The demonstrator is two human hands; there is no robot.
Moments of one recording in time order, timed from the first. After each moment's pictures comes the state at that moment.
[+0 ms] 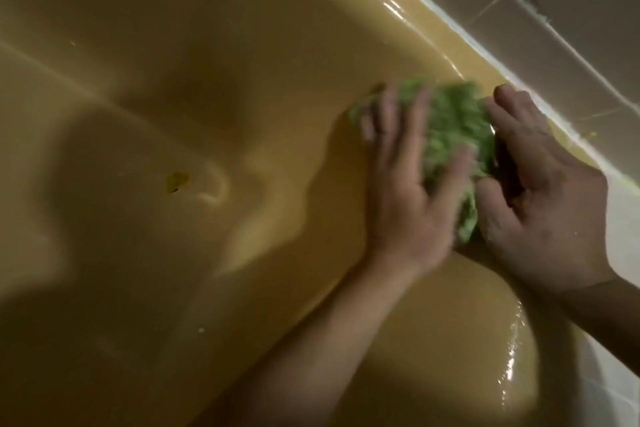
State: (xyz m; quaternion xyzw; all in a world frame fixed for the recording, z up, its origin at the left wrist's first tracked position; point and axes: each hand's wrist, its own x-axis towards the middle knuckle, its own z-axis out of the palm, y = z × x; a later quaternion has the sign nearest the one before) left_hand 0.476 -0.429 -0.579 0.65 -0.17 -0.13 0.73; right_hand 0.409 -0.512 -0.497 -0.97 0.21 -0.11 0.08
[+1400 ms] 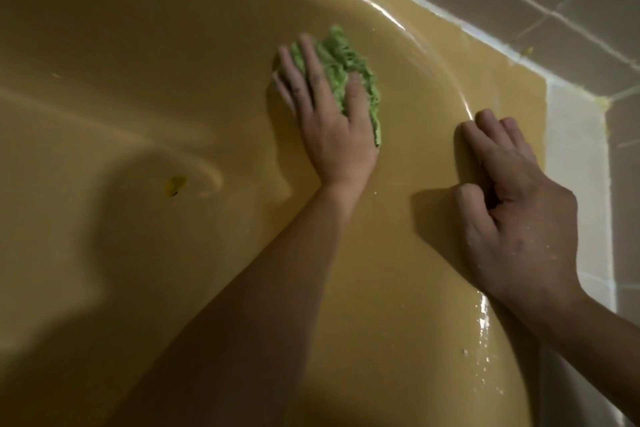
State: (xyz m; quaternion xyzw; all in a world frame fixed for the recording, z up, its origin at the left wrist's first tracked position) left_hand 0.501 -0.439 -0.615 0.76 -0.11 -0.05 0.64; right_hand 0.336 -0.446 -0.496 -0.90 0.39 -0.12 0.13
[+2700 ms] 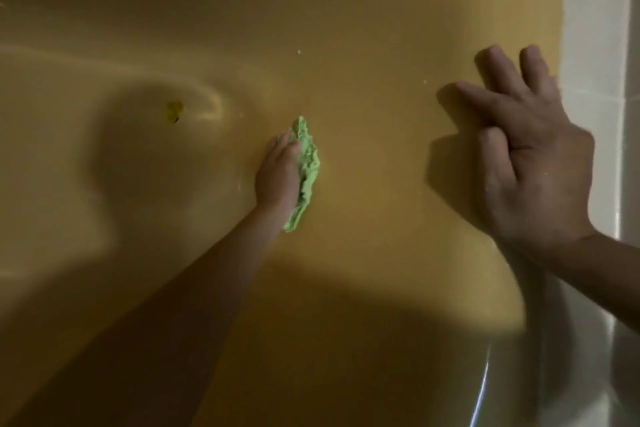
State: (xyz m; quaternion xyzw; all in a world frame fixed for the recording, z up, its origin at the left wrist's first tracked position) left_hand 0.450 -0.254 -0.694 0.72 -0.03 -0.50 0.49; right_hand 0.280 -0.360 -0.496 -0.90 0.40 -0.10 0.13
